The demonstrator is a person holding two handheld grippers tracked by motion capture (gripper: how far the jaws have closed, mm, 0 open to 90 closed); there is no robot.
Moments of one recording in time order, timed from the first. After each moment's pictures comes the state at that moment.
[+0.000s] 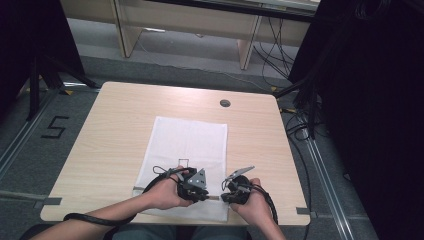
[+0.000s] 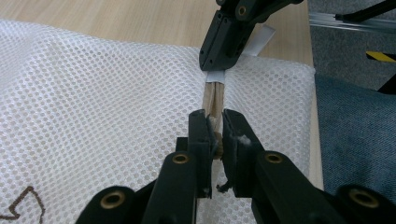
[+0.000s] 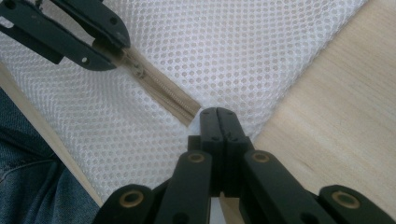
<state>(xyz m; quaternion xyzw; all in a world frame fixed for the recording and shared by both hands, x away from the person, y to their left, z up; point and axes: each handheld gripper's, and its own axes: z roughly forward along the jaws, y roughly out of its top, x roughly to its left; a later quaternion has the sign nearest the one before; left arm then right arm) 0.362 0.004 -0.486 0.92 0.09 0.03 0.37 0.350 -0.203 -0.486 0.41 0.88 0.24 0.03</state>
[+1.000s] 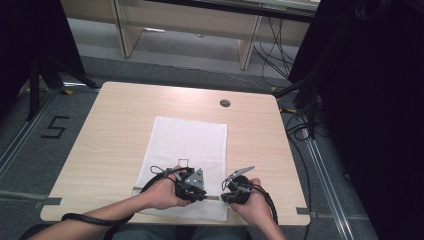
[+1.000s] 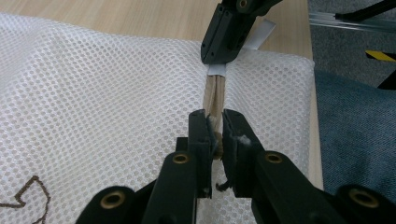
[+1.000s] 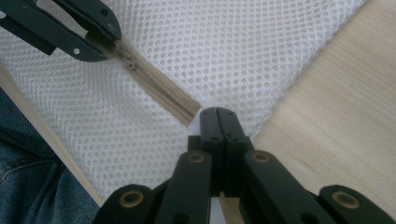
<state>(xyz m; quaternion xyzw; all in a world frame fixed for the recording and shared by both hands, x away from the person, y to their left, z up) 0.362 0.010 -0.485 0.92 0.09 0.03 0.37 0.351 -0.204 -0.486 0.41 0.88 0.24 0.03</state>
